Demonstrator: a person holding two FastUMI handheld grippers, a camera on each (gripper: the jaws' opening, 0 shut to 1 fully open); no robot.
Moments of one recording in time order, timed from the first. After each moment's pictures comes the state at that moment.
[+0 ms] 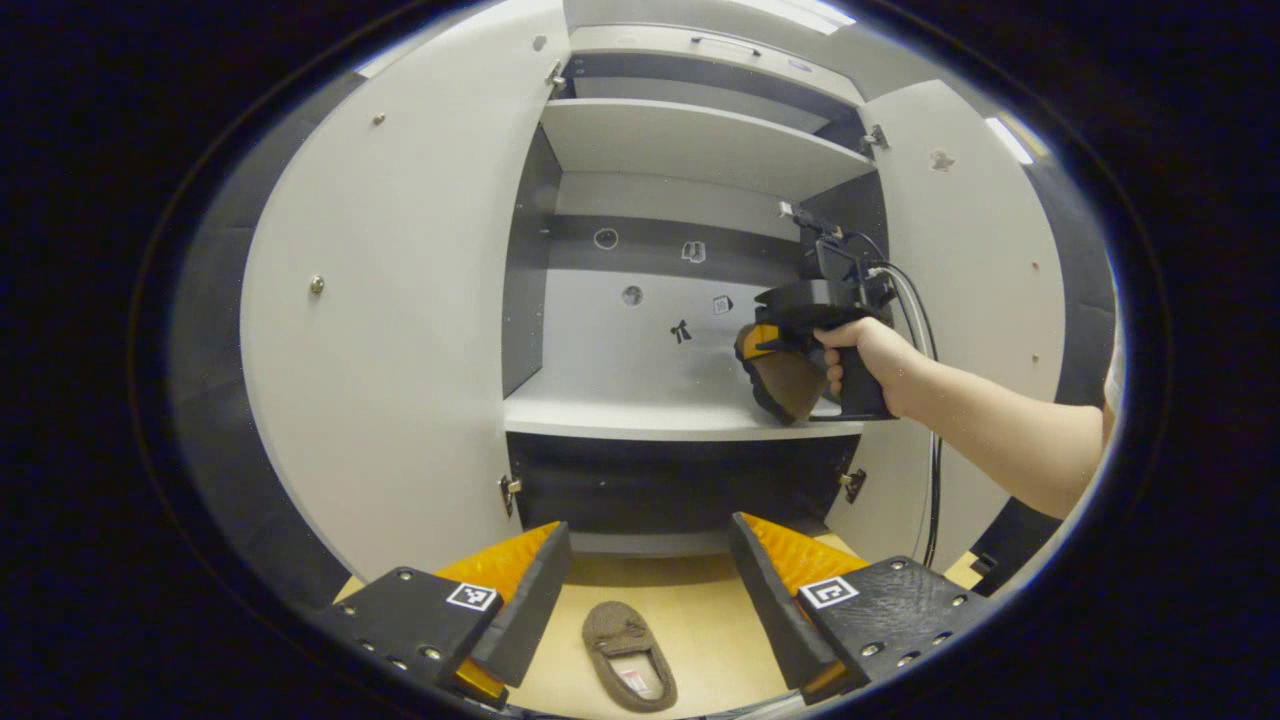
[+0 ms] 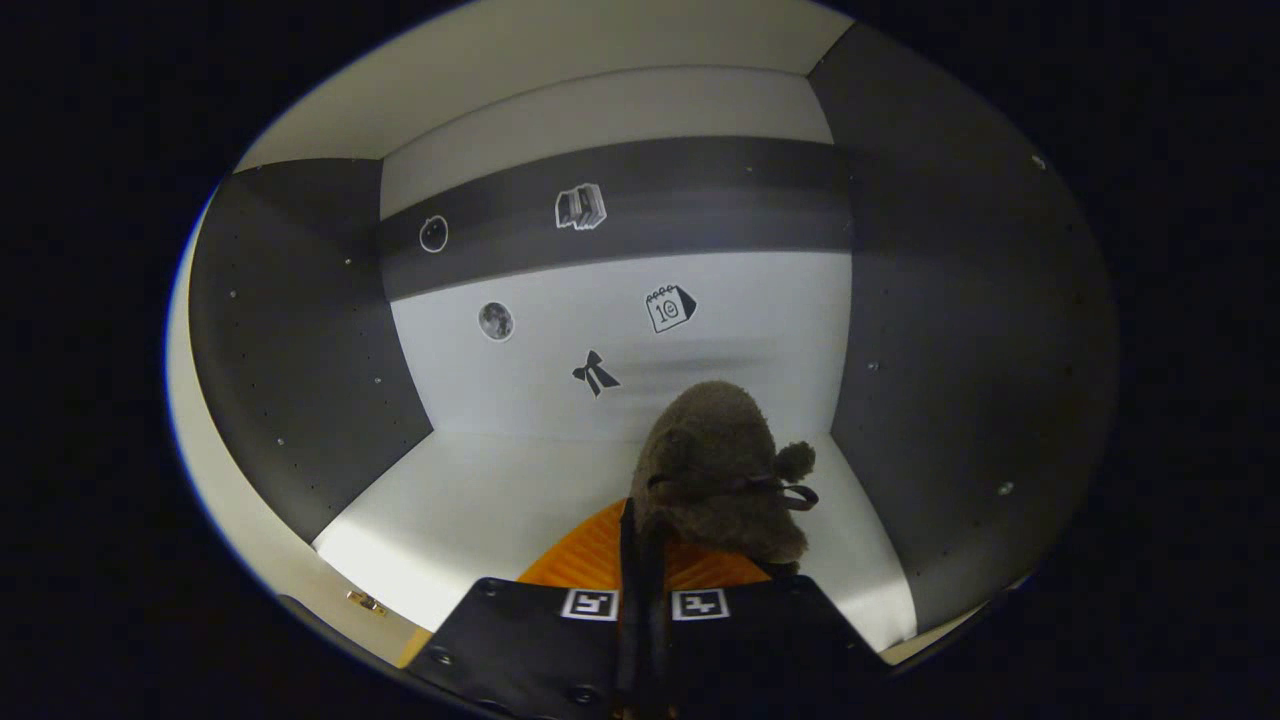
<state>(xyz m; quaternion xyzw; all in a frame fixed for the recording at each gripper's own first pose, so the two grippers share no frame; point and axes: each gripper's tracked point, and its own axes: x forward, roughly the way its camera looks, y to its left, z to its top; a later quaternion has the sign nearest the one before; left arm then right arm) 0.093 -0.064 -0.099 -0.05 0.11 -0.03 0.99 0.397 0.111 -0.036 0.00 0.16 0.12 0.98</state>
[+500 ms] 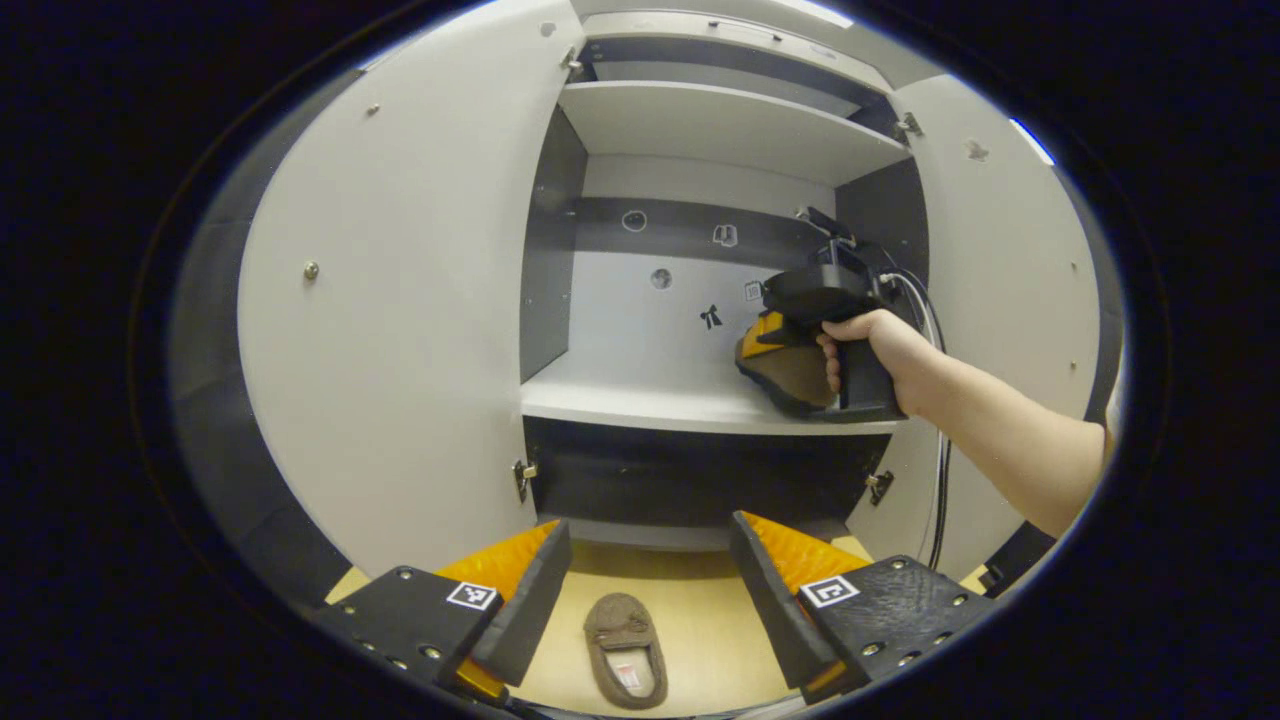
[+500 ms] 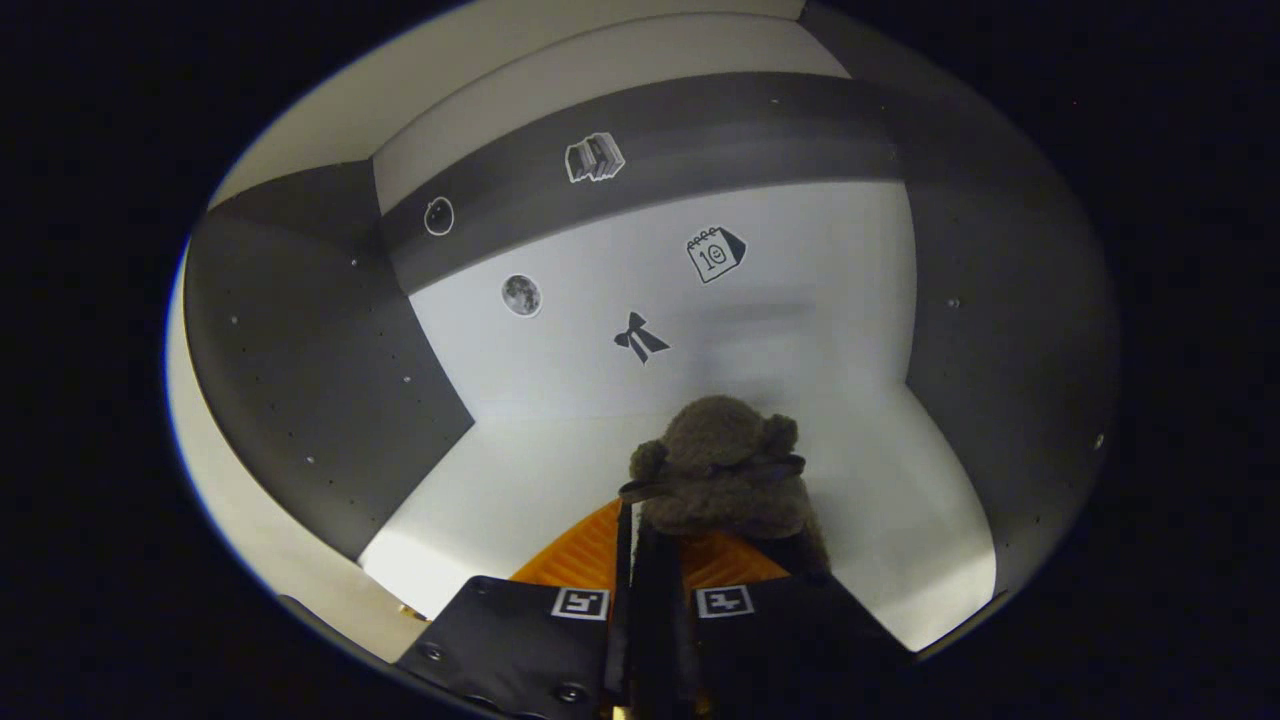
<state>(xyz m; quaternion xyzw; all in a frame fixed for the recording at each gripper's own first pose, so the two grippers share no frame) 0.102 -0.073 -0.105 -0.06 0.13 0.01 0.99 0.397 0.147 -0.052 0.07 0.23 0.17 0.96</state>
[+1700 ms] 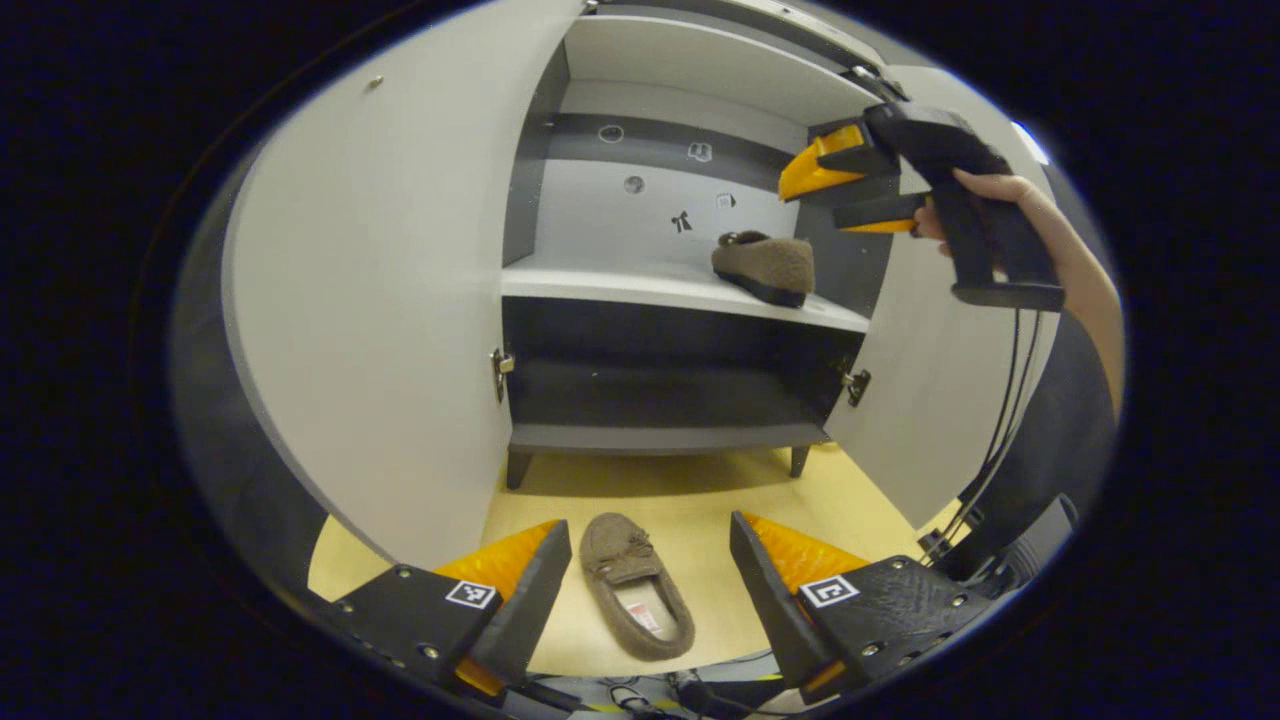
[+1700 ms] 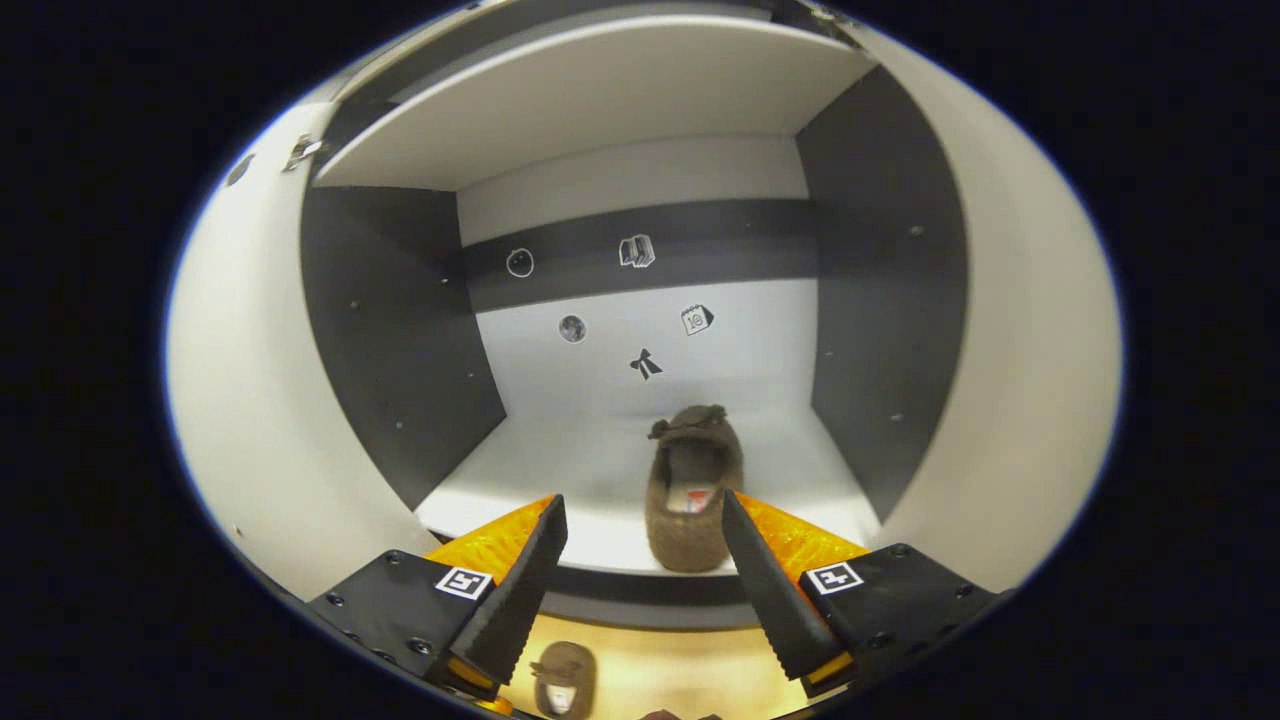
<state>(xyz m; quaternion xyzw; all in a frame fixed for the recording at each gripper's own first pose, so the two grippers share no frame) 0.062 -0.054 -0.211 -0.04 0.26 -0.08 0.96 0.212 0.107 0.004 -0.02 0.14 0.11 0.98</state>
